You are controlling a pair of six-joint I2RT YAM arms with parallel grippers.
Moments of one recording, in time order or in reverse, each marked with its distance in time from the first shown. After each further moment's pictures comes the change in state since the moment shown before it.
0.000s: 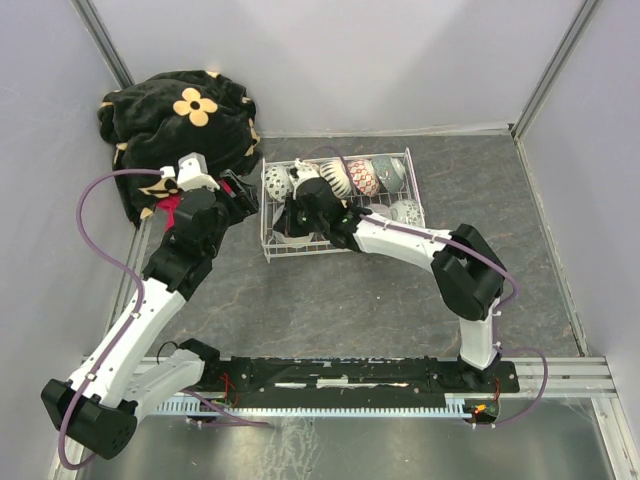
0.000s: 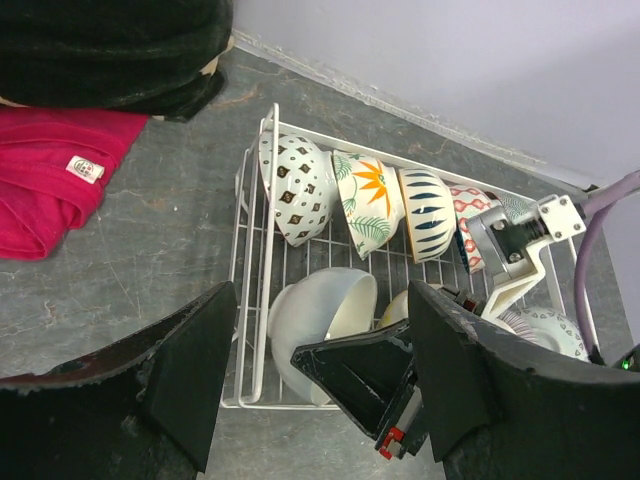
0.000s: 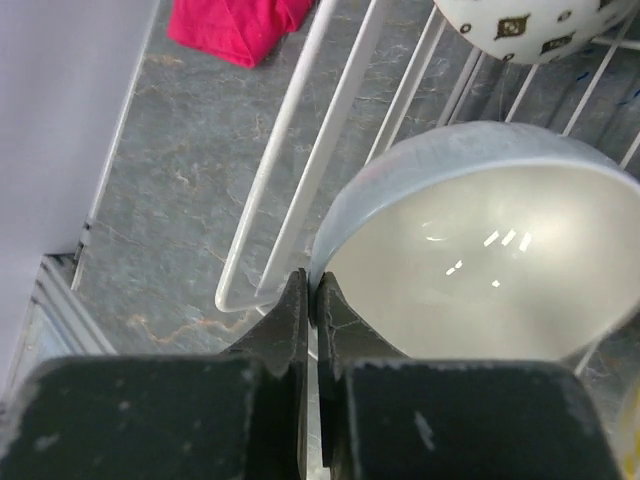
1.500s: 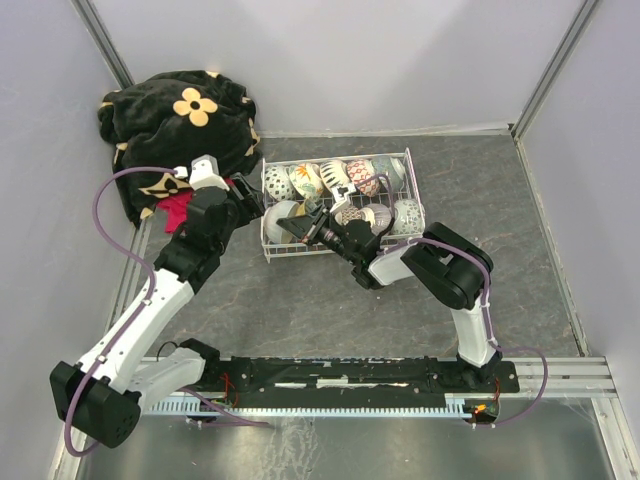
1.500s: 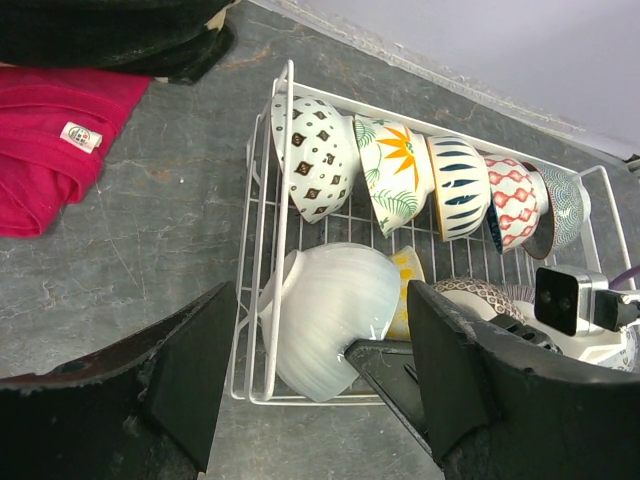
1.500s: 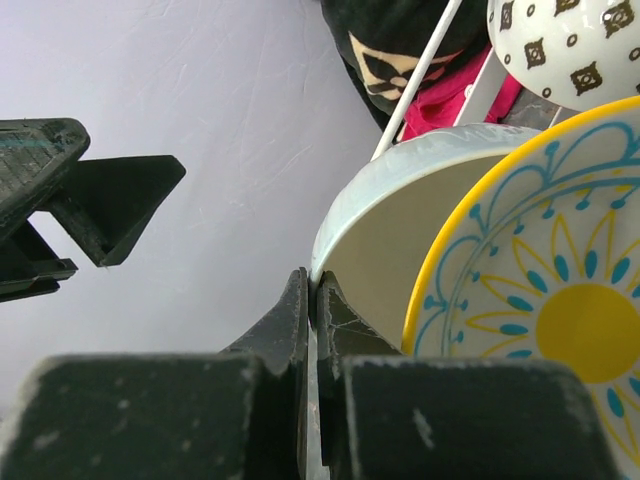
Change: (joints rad) left arm 0.005 0.070 -0.033 0.019 0.021 0.000; right arm -0.060 0.101 -0.572 1.355 -0.122 0.445
